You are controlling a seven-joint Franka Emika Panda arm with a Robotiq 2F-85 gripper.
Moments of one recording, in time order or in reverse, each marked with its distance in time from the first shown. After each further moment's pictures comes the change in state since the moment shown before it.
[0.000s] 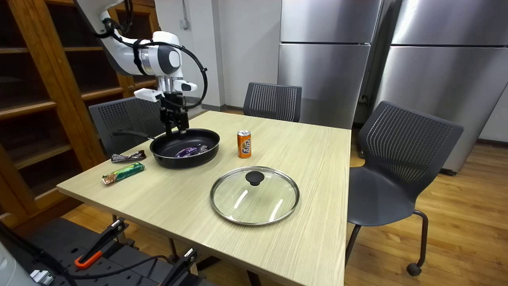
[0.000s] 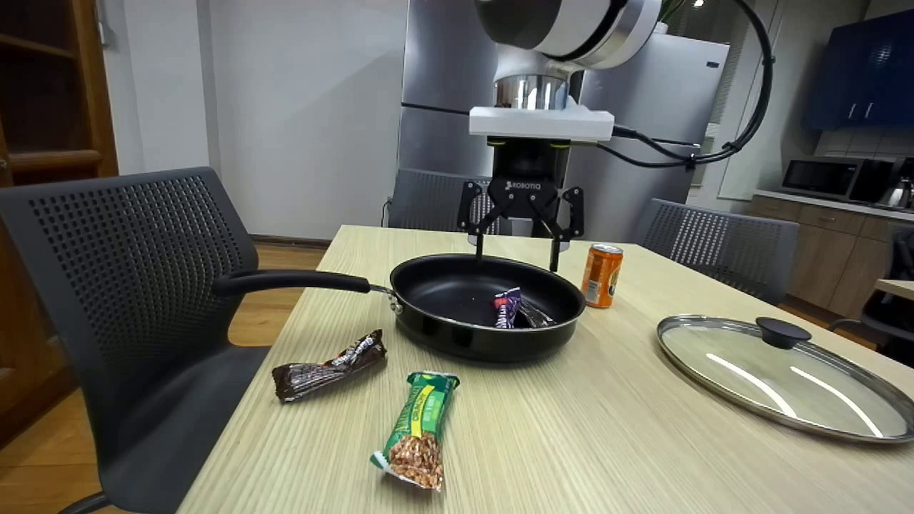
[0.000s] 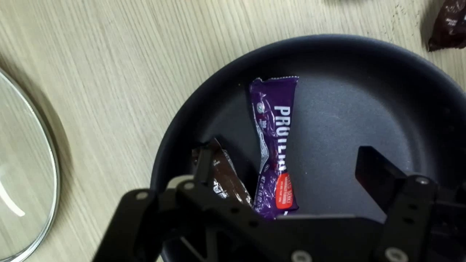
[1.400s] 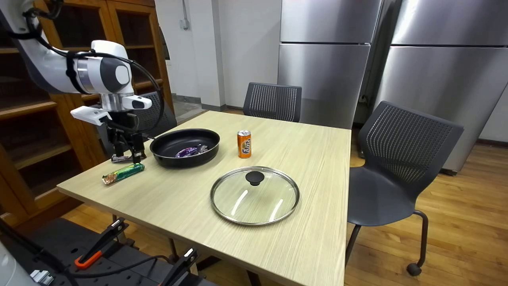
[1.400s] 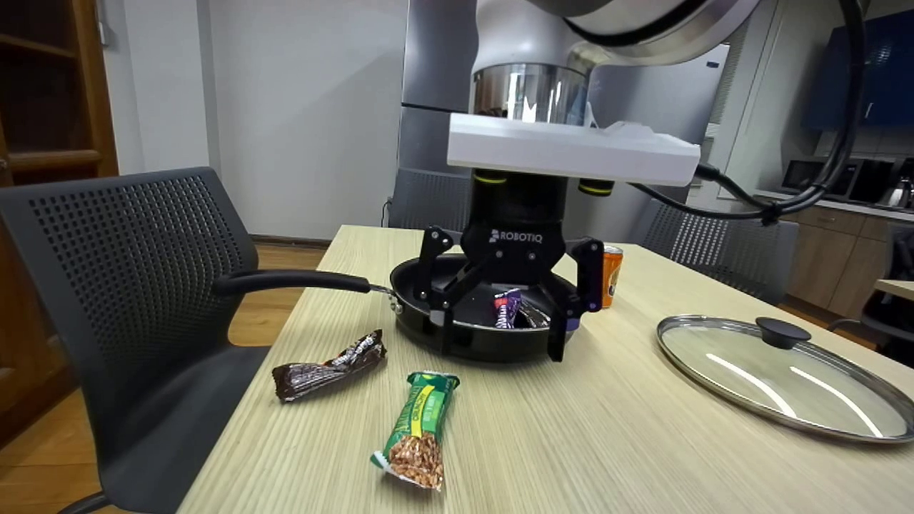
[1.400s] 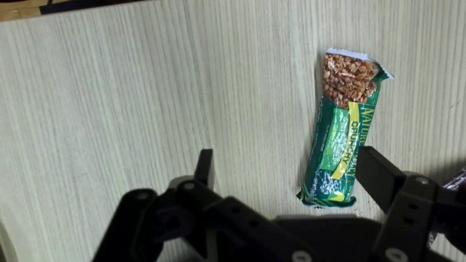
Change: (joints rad) arm 0.091 -0.195 0.123 -0.452 0.003 0.278 0.023
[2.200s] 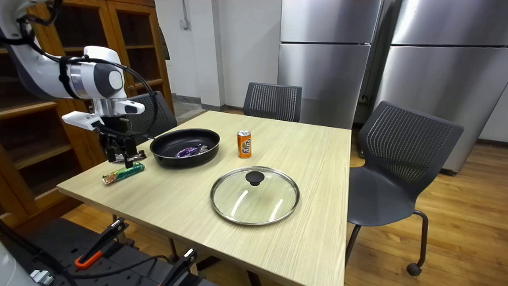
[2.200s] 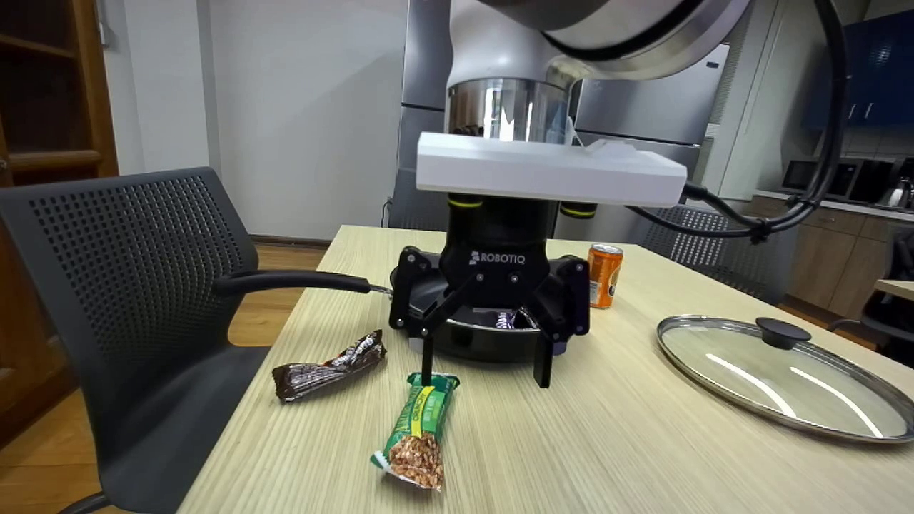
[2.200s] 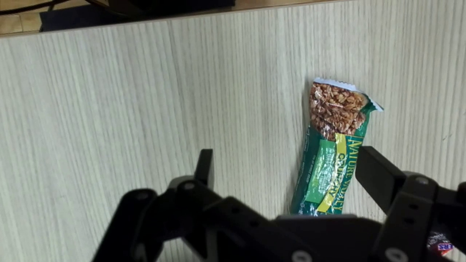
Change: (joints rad) arm 0.031 0.032 0.011 0.009 0.000 0.001 0.014
